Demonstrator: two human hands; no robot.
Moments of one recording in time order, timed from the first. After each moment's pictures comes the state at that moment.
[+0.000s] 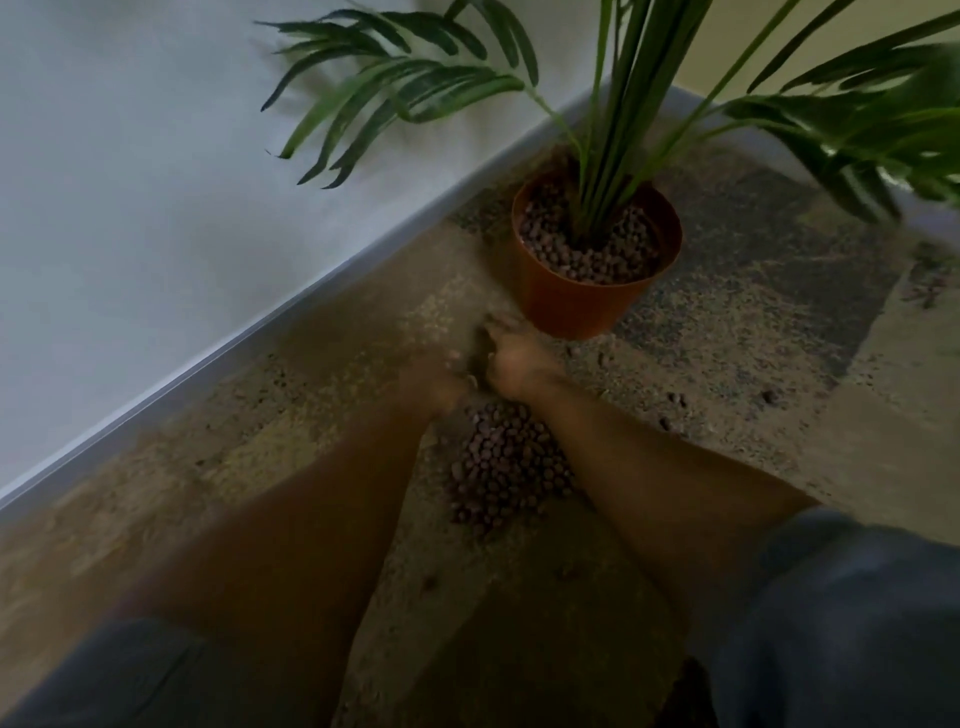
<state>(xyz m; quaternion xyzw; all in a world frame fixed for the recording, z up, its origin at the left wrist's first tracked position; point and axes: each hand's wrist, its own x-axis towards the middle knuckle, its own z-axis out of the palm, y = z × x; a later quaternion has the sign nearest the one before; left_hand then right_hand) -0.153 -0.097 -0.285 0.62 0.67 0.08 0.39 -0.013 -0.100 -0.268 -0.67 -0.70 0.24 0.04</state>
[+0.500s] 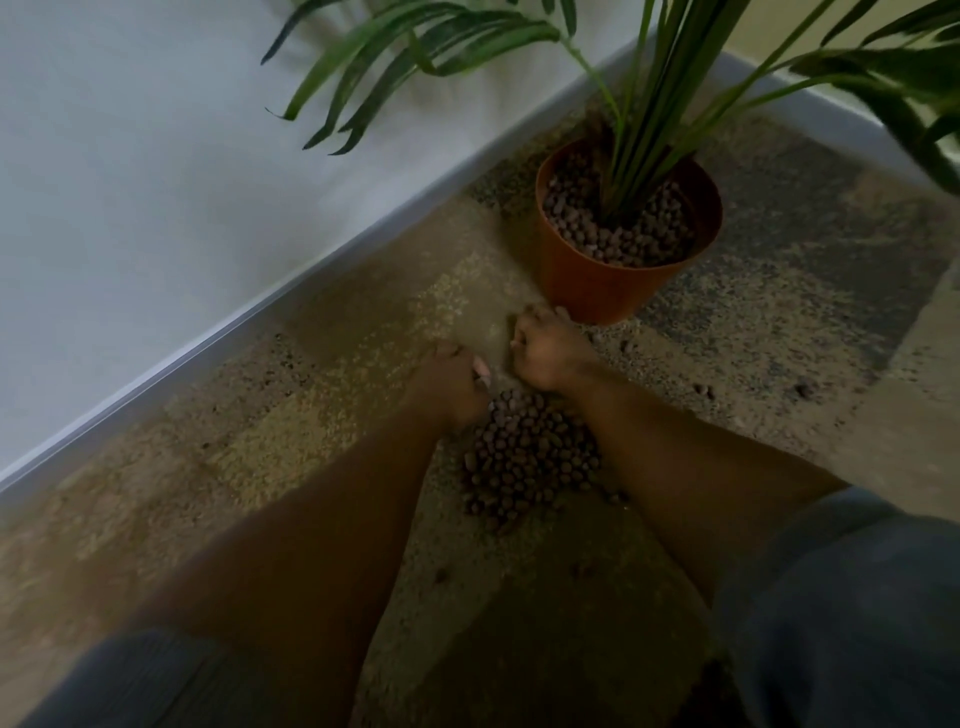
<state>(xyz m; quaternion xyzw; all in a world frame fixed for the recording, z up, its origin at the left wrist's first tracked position) -0.163 -0.108 -0.314 0.74 0.60 0.02 0.30 0.006 -0.090 -0.297 -0.64 -0.75 0.15 0.01</state>
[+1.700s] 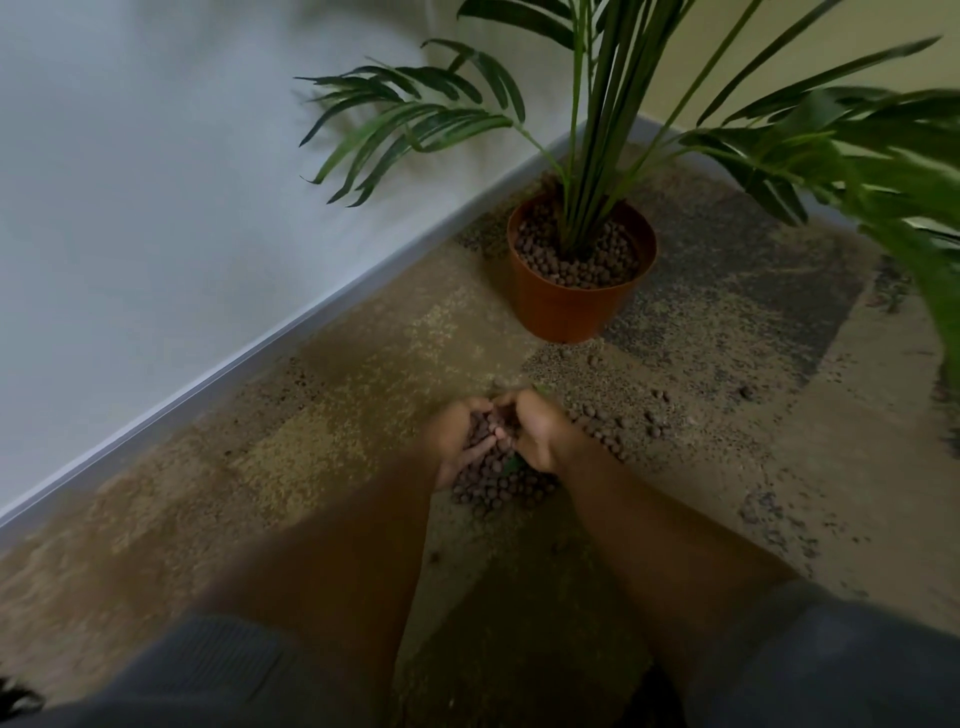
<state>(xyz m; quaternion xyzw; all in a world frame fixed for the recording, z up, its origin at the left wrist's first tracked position) -0.138 -0.179 -0.271 0.22 0.59 0.26 0.73 -0.019 -0.179 -0.274 -0.64 -0.16 0.68 0.34</state>
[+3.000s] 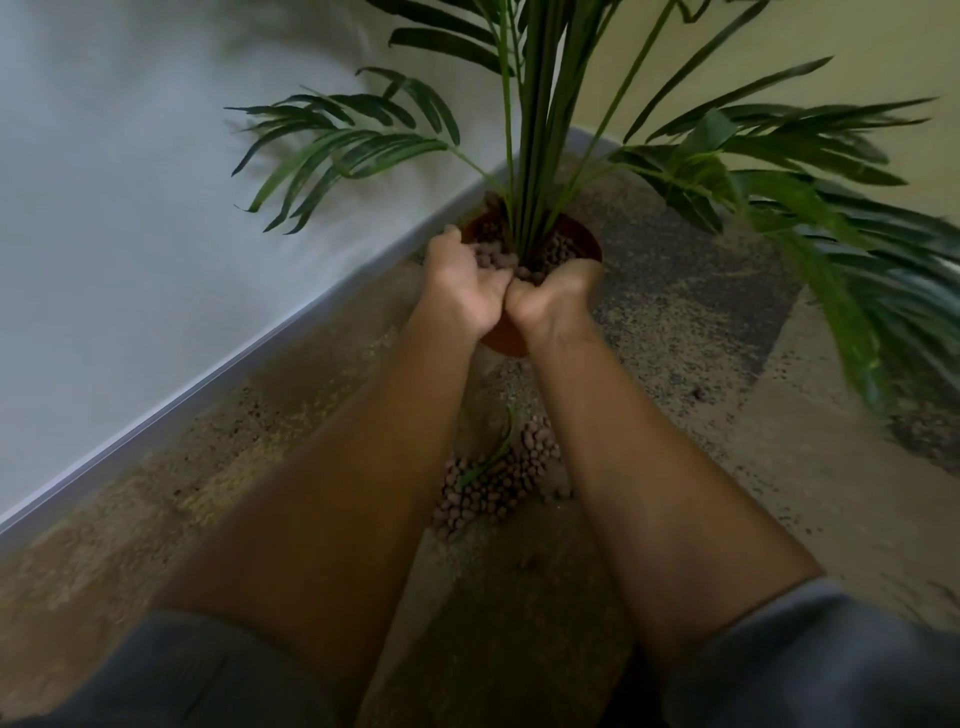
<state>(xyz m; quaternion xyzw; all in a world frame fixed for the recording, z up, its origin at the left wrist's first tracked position) -0.041 -0.085 -0.123 0.10 0.35 0.50 0.79 0.023 -0.115 -0.120 -0.27 0.10 0.61 0.74</state>
